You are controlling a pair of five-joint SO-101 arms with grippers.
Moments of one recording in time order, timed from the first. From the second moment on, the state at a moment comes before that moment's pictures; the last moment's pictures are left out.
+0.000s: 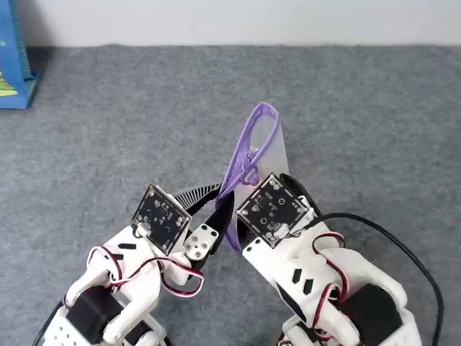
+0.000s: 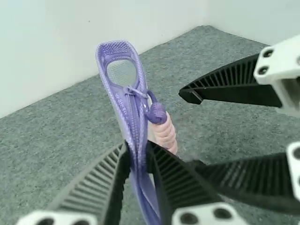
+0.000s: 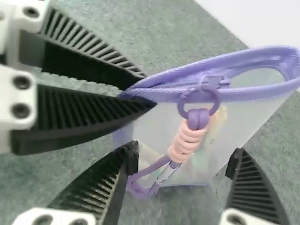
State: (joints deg) left arm 36.1 -78.6 56.1 56.0 2.1; right arm -36.7 -70.5 34.8 78.9 14.3
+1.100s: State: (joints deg) left arm 36.3 -78.6 56.1 56.0 2.1; right arm -12.1 -59.8 36.9 59.7 33.0
